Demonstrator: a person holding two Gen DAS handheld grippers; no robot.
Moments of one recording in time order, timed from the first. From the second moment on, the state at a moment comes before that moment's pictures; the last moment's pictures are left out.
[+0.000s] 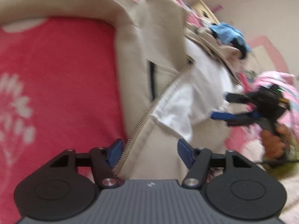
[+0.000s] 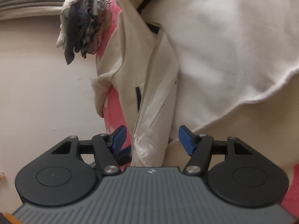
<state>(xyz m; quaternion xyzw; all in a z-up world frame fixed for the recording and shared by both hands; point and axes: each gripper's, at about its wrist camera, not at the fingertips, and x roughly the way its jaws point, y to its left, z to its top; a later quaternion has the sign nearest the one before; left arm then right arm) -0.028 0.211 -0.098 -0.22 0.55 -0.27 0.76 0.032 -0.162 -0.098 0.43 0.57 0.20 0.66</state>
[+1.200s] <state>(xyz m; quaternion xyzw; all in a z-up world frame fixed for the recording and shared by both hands) -0.021 0.041 -0.085 -0.14 0.50 -0.38 0.76 0.140 -0.213 -0.077 0.38 0.46 0.17 0.78</state>
